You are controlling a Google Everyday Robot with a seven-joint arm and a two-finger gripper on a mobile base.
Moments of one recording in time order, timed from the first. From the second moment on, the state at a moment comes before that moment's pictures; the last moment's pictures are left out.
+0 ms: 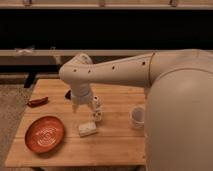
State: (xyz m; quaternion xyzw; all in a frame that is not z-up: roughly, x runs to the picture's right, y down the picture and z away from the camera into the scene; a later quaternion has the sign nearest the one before) arm -0.104 0.103 0.704 -0.26 0.23 0.64 0.68
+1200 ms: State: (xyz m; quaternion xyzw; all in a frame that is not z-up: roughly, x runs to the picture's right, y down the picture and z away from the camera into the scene) arm -0.137 0.109 0.692 -0.24 0.22 0.63 0.71
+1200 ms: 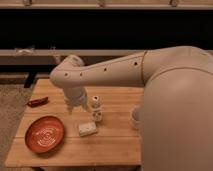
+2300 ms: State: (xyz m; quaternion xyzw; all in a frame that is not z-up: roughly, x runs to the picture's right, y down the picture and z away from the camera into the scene) arm -0.241 0.156 0.712 -0.28 0.17 0.59 0.74
